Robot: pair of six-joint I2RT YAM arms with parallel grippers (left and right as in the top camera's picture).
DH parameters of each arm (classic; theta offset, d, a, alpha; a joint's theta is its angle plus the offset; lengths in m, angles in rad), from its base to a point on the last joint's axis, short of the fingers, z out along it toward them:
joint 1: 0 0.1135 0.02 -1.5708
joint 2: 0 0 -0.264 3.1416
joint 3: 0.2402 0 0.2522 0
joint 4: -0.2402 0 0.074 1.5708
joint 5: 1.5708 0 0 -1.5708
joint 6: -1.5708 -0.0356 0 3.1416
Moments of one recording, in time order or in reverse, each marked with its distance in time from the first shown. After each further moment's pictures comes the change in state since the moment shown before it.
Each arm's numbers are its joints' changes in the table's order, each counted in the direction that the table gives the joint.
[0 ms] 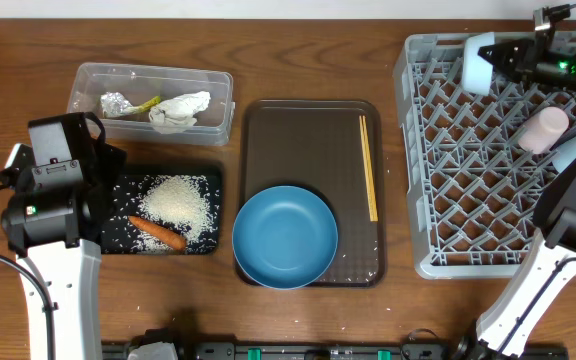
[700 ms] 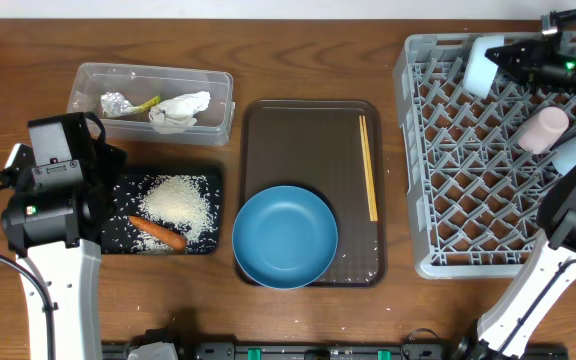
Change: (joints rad) left arm 0.000 0.000 0.000 0.000 0.000 0.000; right arm -0.034 -0.003 0.013 -0.045 0.099 -0.128
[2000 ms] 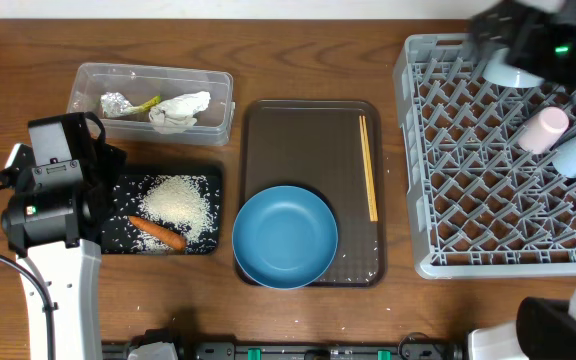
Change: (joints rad) left arm 0.000 0.000 0.000 0.000 0.000 0.000; right arm 0.406 -0.674 0.026 -0.261 0.832 -0.099
